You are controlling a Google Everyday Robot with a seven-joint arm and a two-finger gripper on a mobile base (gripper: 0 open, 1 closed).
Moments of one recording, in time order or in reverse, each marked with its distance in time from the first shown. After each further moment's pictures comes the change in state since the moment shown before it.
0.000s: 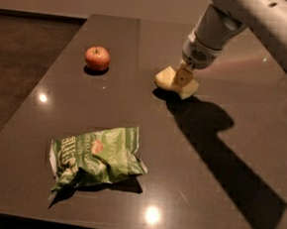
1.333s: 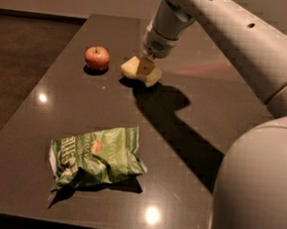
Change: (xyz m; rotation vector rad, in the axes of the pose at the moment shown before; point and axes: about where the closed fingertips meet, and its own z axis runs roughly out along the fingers) arm -0.106 -0.007 0.043 -0.017 -0.062 -0.123
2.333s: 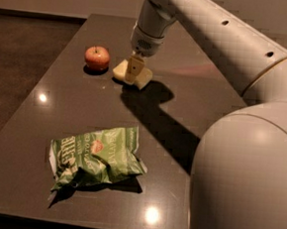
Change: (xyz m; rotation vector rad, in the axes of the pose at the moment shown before) arm -0.029 -0.001 0.021 -0.018 0.033 -0.068
